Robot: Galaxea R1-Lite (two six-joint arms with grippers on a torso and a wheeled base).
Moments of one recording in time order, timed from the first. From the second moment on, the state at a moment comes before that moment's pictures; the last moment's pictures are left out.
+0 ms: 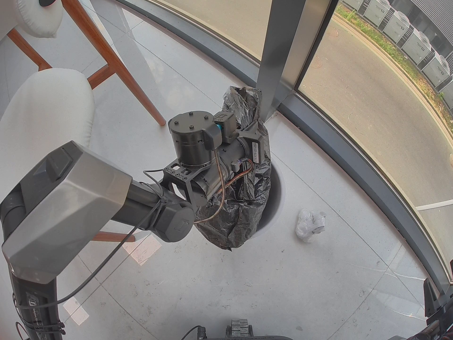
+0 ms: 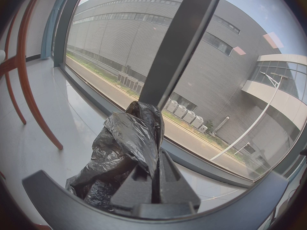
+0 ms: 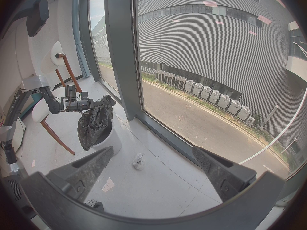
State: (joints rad) left arm -0.66 2.20 -1.34 -1.01 0.10 -0.04; right arm 0.00 0.02 -0.02 -0.01 0.00 0.00
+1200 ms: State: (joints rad) left arm -0.80 2.06 -1.47 -0.56 0.26 -0.40; right arm 0.70 1.31 -0.54 -0.20 0.30 0.35
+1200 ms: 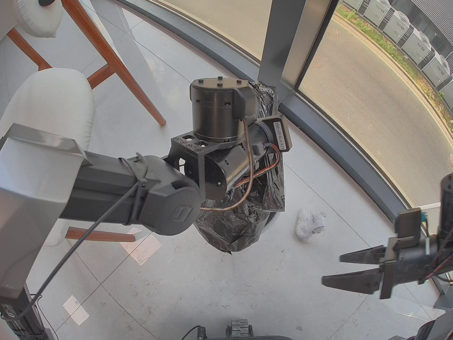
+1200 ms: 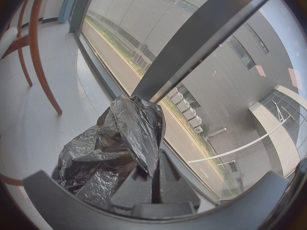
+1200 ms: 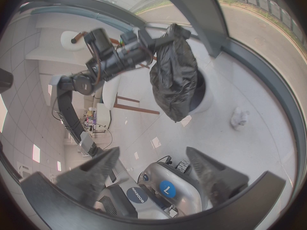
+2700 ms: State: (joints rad) left arm -0.81 2.06 -1.47 -0.57 0.33 -0.45; right arm 0.67 2.23 -1.01 -1.10 0.09 0.34
